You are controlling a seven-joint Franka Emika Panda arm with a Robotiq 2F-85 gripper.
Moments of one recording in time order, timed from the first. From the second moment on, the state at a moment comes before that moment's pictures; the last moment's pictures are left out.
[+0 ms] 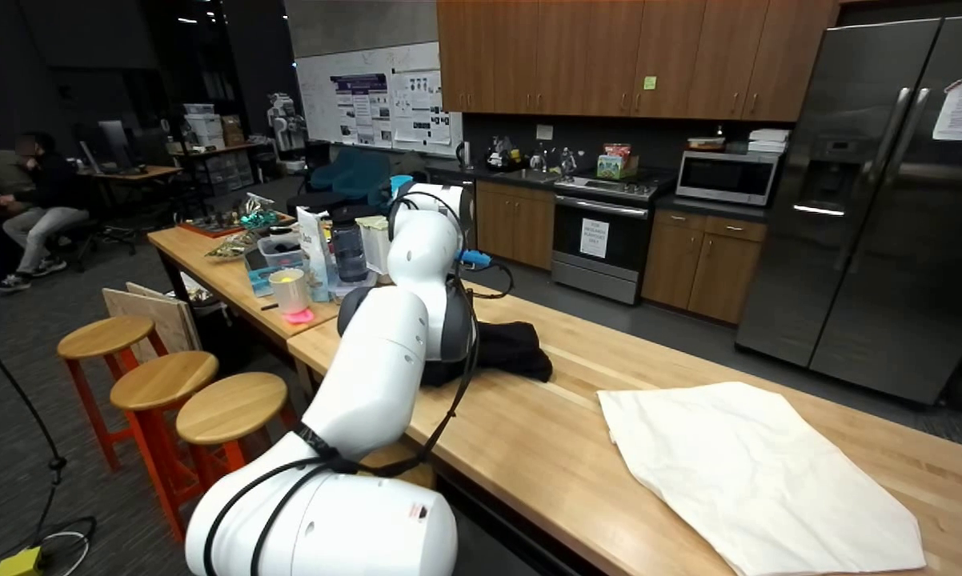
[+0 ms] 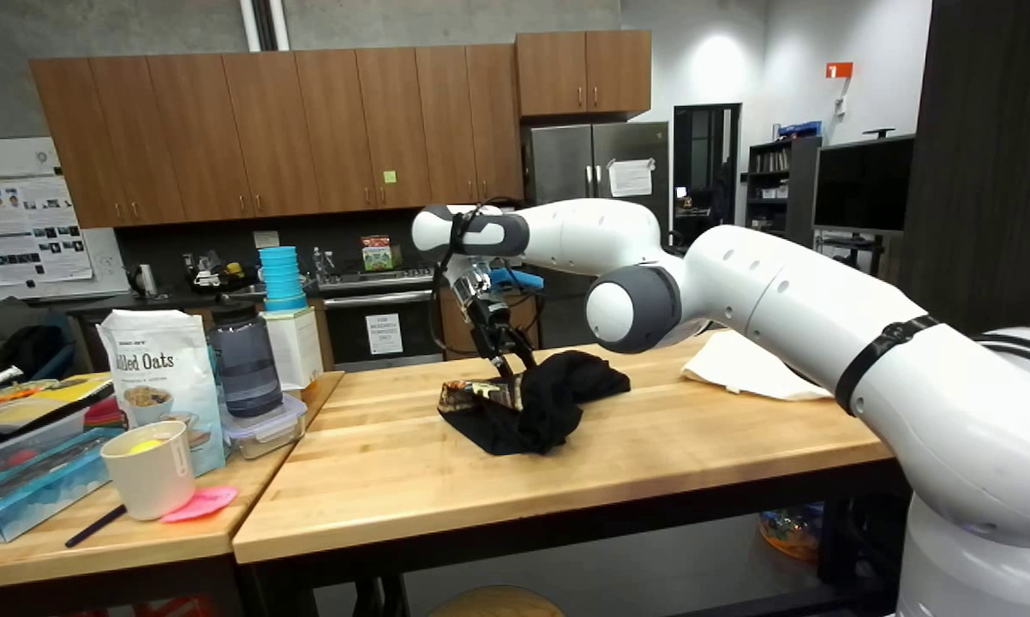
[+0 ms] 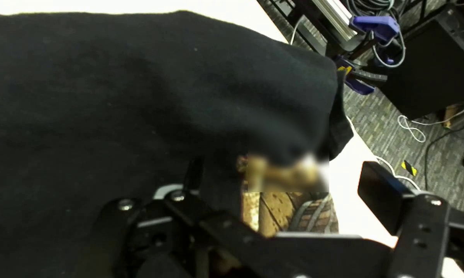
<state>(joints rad) 0.43 1.15 0.13 -0.38 -0.04 0.81 -0.36</state>
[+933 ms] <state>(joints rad) 0.51 1.26 0.03 -0.38 -0.29 0.85 -0.54</state>
